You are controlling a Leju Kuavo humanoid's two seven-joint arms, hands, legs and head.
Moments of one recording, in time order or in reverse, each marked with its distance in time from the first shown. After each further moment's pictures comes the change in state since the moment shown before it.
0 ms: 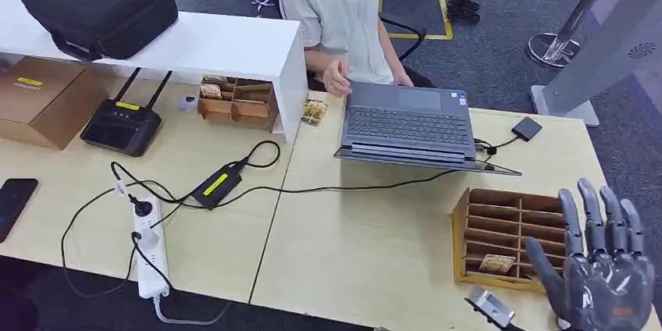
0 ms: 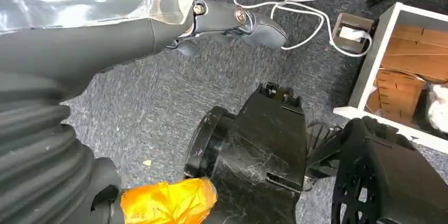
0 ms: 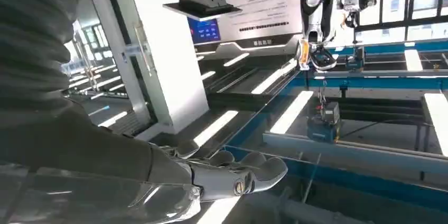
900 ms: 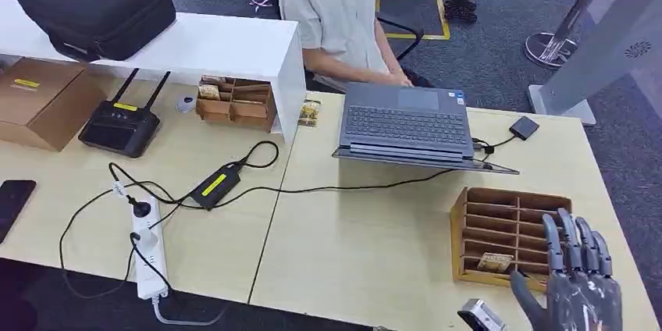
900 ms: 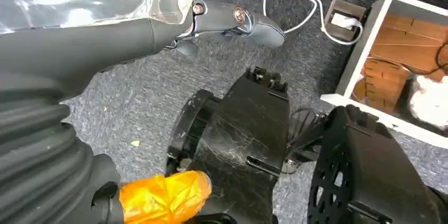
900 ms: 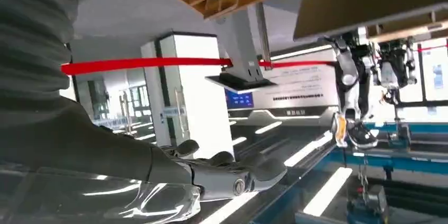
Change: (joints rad) left arm -0.001 -0.047 0.000 0.040 0.079 0.013 -0.037; right arm 0.061 0.052 0.020 0.102 -0.093 0.085 0.042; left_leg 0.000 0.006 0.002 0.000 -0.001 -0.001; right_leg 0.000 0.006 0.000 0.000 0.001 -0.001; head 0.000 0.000
